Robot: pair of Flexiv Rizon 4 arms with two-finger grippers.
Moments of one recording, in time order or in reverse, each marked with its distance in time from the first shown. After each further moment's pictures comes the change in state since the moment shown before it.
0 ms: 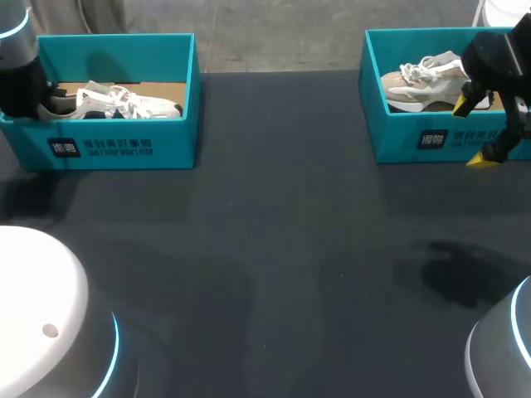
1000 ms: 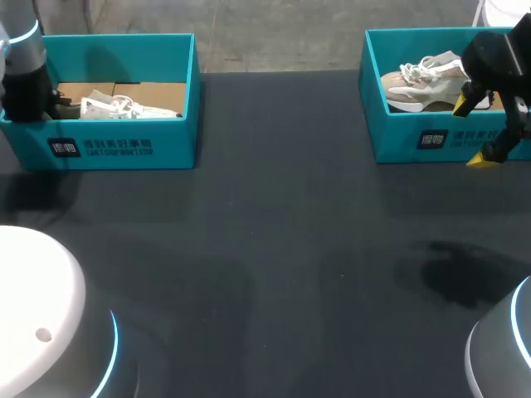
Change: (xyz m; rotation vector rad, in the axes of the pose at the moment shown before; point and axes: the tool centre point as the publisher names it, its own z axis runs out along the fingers) left arm -0.001 -0.004 0.025 0.070 0.013 0.022; right arm 0.000 0.000 0.000 0.000 0.000 0.000
